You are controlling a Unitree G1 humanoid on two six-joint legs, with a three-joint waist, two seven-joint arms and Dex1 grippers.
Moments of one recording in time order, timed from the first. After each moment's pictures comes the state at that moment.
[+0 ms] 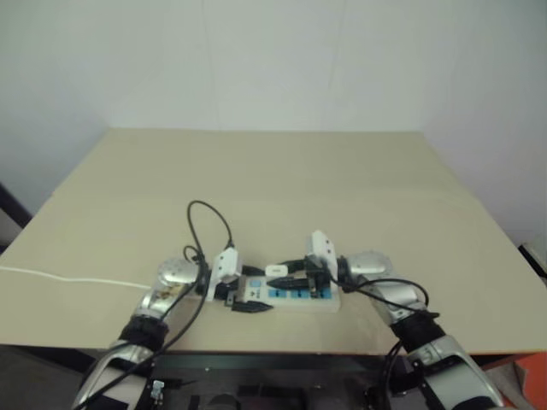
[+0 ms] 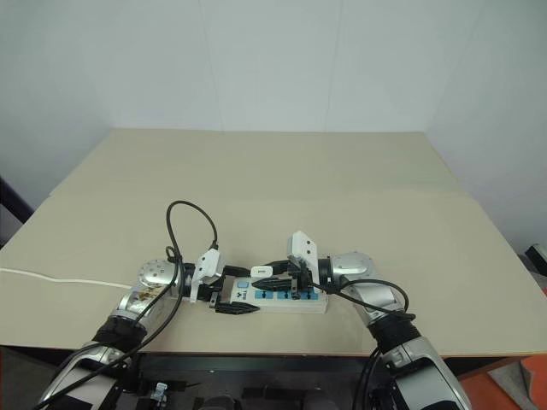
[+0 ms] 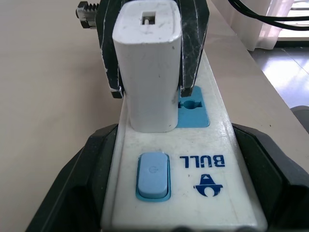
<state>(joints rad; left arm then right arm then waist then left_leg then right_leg) -0.52 0.43 -0.23 0.50 -0.22 -0.15 -1.40 -0.56 -0.39 0.34 0.31 0.33 0.07 1.19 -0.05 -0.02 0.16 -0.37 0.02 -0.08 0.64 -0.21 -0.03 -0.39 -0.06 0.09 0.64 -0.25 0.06</state>
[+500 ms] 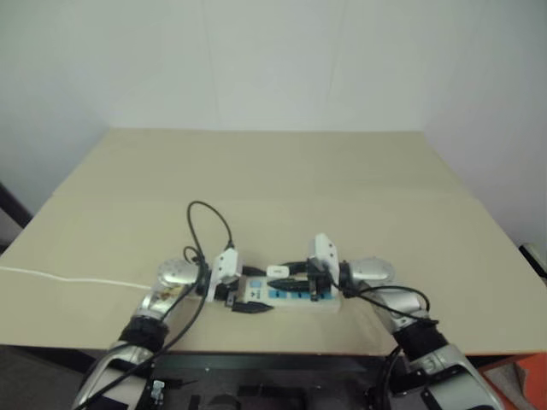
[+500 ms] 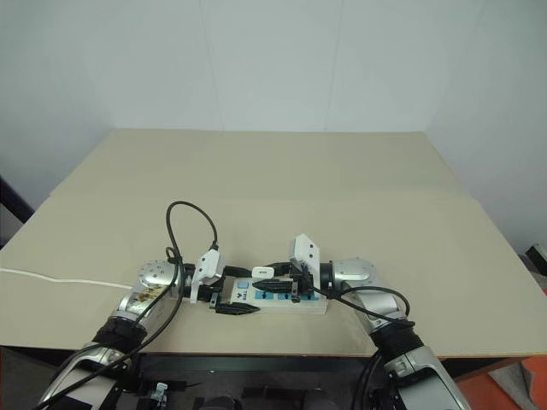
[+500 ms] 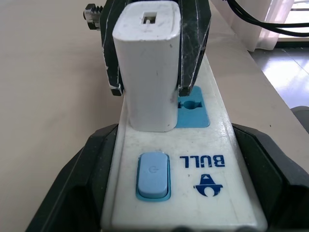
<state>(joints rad) -0.52 0.43 -0.23 0.49 -0.22 -0.15 -1.39 -0.50 -0.39 0.32 0.26 0.34 0.07 1.14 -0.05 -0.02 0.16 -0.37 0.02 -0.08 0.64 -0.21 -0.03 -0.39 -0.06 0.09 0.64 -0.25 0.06</state>
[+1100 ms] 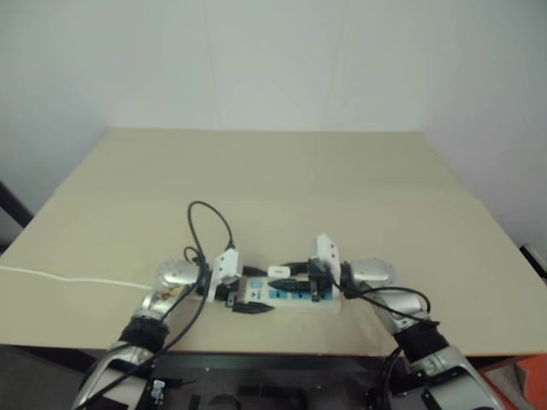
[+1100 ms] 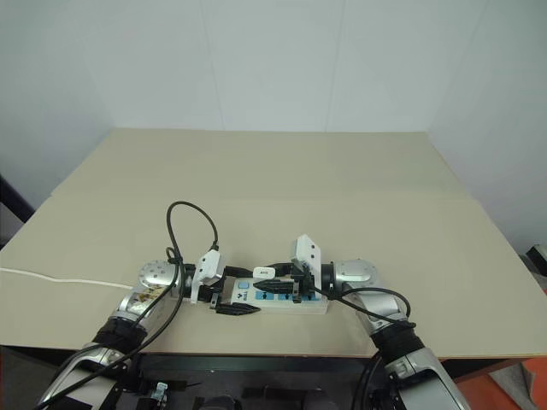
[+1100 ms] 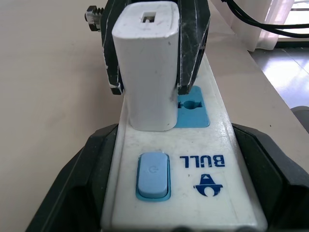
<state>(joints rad) -0.51 0.44 -0.23 0.49 -0.23 -0.15 -1.39 -0.49 -0.40 0.32 0.27 0.33 0.08 1.16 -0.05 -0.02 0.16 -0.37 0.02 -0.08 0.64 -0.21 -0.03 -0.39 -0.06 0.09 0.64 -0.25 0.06</state>
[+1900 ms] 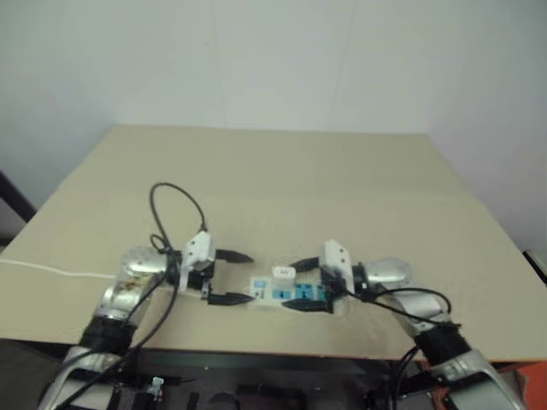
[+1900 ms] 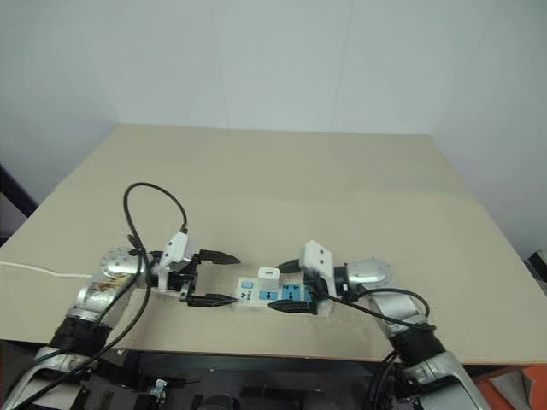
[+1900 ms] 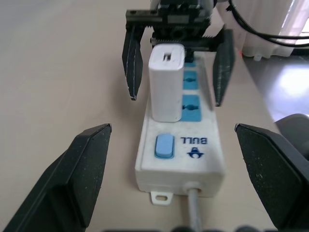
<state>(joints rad) -0.45 0.64 -0.11 0.17 -0.39 0.10 -1.44 -0.45 -0.56 0.27 0.11 0.28 0.17 1.18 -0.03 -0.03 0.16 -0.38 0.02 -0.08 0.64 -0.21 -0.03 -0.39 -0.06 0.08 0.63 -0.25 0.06</state>
